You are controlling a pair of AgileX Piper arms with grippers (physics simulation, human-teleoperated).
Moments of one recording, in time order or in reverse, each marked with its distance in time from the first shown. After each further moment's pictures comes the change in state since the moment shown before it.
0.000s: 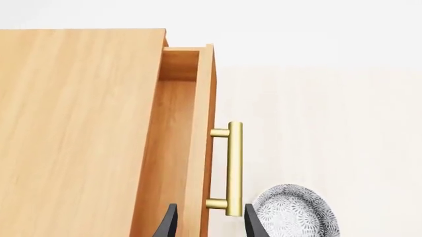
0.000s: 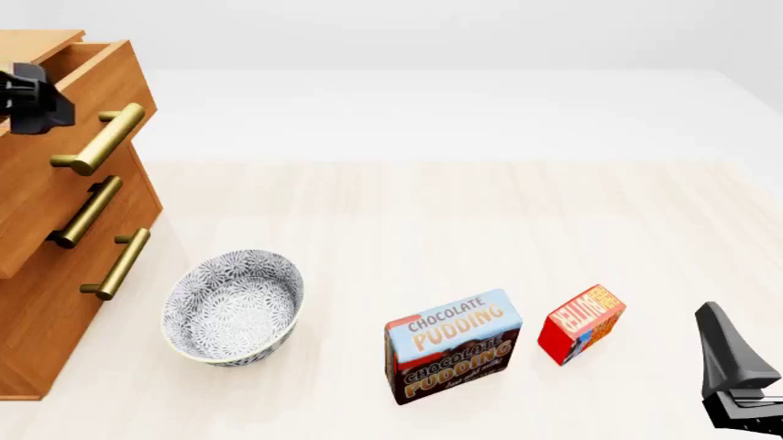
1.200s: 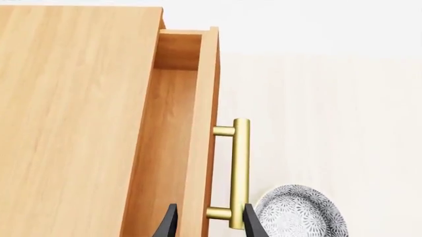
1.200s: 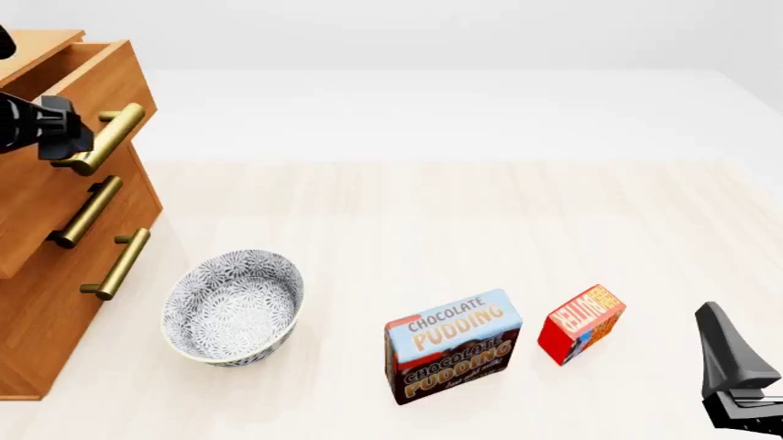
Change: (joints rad) left arm 0.011 0.043 0.085 -0.081 -0.013; right arm 0.000 0.000 0.000 0.000 0.000
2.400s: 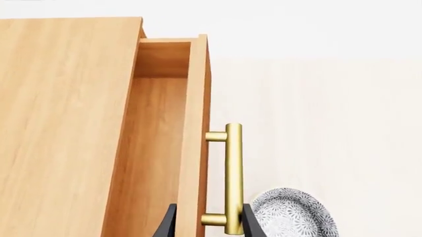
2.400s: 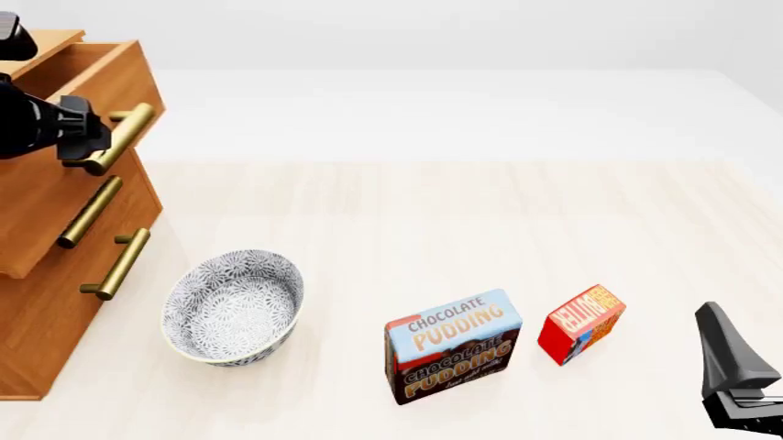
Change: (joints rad) left arm -0.054 -0.004 0.026 -0.053 -0.016; right arm 0.000 0.000 0.000 0.000 0.000
